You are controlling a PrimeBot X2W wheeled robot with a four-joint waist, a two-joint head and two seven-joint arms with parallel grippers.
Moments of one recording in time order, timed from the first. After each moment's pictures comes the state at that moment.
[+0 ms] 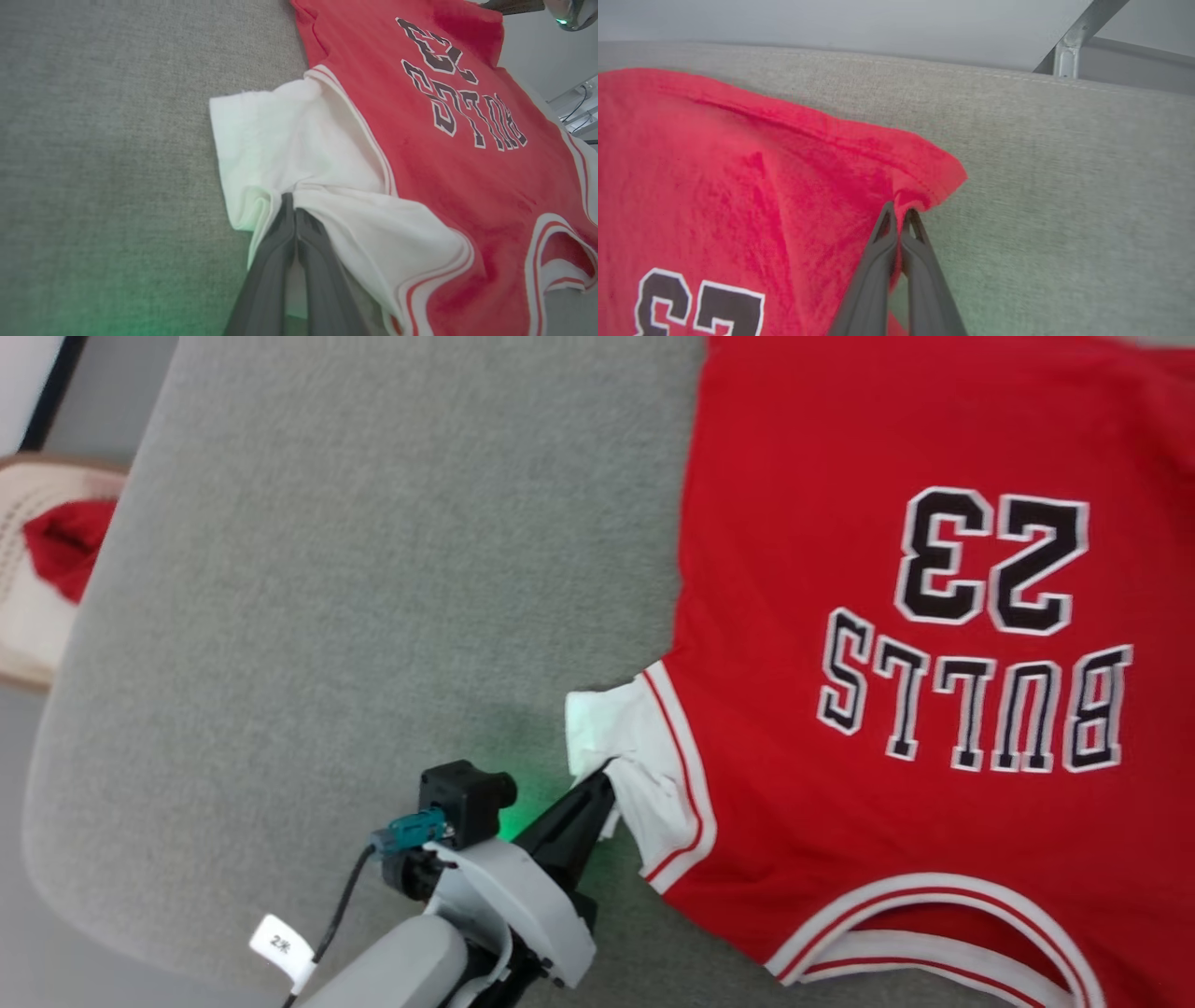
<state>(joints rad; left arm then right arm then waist) -0.45 0.33 -0.79 0.25 -0.86 0.02 -0.16 -1.29 -0.43 0.02 0.99 0.27 0.13 0.81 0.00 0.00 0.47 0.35</state>
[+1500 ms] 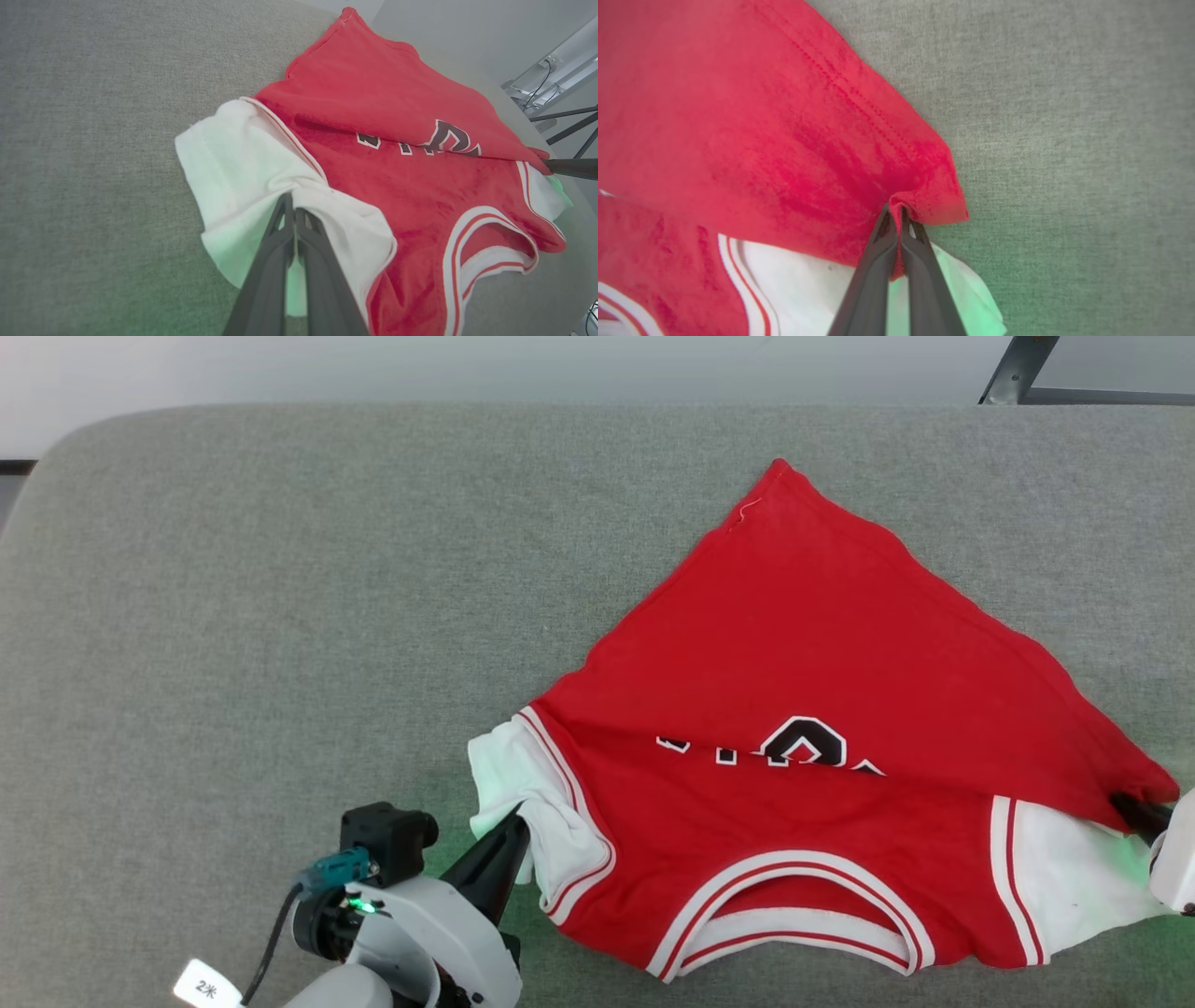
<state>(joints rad) -0.33 0.48 -0.75 0.11 -0.90 0.13 -0.10 -0.26 -0.34 -0.19 0.16 0.54 0.13 0.83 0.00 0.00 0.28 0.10</state>
